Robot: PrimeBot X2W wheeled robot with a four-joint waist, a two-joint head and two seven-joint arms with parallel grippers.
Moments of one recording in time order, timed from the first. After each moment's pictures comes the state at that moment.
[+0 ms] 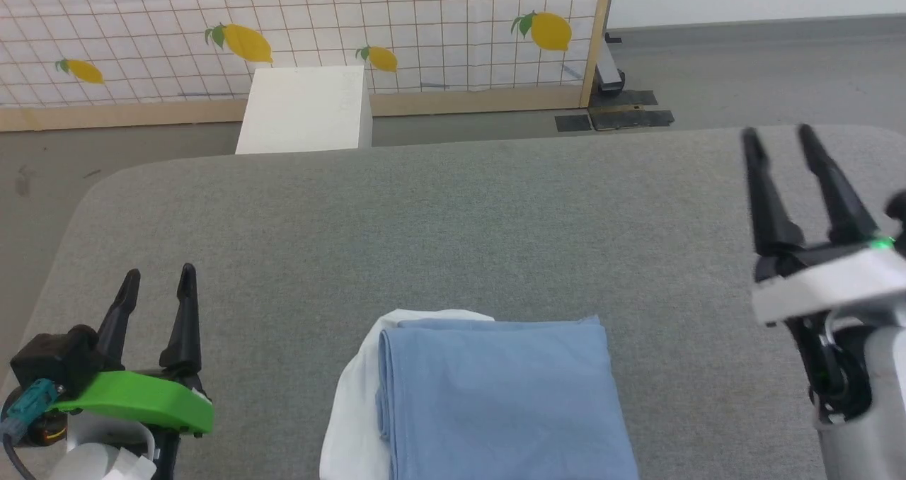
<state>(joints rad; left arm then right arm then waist) -0.05 0.44 -0.14 0.09 -0.59 0.01 -0.25 -0.27 -0.19 0.00 0.01 0.41 0.13 -0.05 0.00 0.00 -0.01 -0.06</state>
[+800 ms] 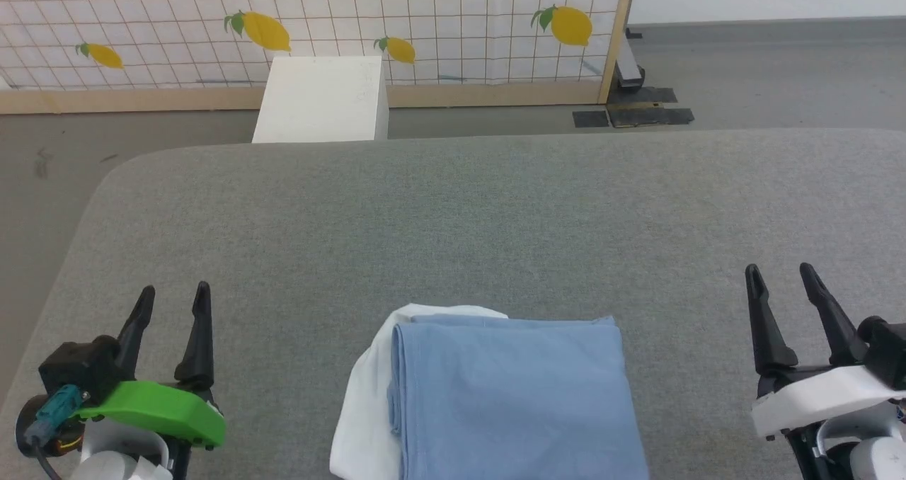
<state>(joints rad) -0.05 0.42 -0.16 0.15 -0.54 0.01 -0.25 -0.03 -0.19 -0.05 0.11 0.29 0.13 -0.17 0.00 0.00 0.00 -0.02</state>
